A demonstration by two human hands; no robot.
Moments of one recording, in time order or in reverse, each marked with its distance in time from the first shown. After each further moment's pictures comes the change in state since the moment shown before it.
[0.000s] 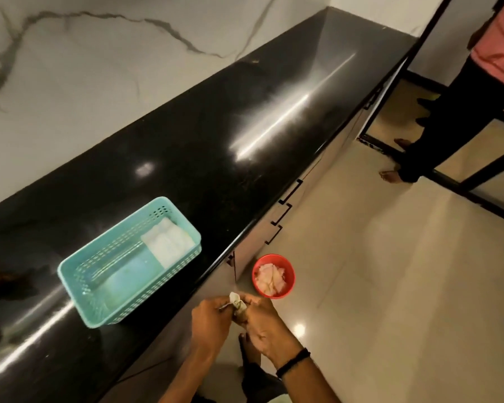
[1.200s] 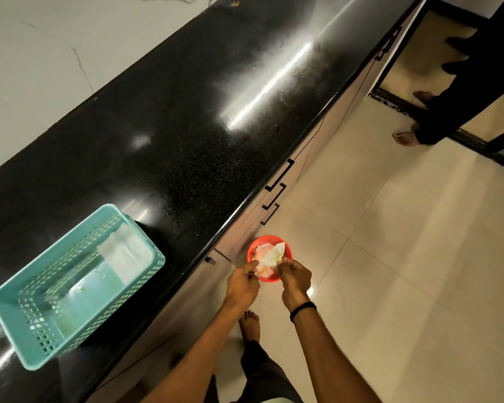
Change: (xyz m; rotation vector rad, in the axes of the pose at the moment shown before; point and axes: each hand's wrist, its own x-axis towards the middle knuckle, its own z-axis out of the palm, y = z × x) left_hand 0.115 0.045 0.147 -0.070 -0.277 -0.118; right_hand 0.156 -0.028 -0.153 0.160 0.667 -0.013
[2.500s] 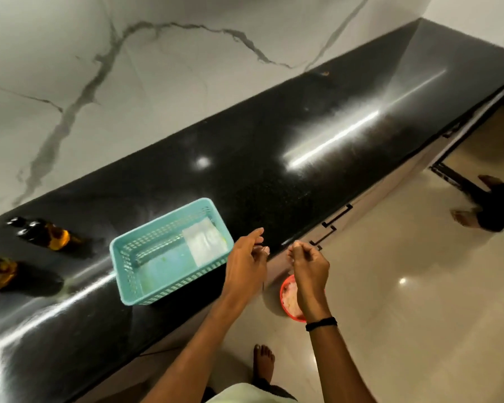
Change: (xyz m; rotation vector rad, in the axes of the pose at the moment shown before) left_hand -0.095 0.056 -0.143 -0.091 0.541 0.337; right_hand -0.156 -0.070 0.054 -0.158 -0.384 -0.584
